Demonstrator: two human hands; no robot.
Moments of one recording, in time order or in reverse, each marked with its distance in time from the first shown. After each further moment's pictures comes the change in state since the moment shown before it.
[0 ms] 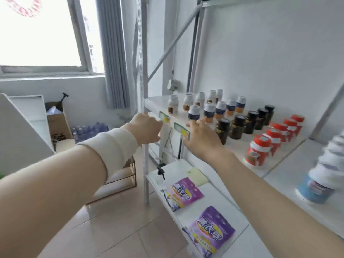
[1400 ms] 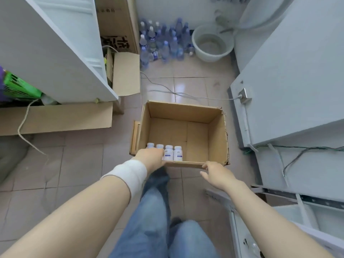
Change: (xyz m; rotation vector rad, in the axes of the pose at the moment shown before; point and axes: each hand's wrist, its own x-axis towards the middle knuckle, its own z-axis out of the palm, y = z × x) left_hand 0.355 -0.474 0.614 -0.768 -0.898 -0.481; right_hand 0.618 -0.221 0.604 -0.062 -1.176 -0.100
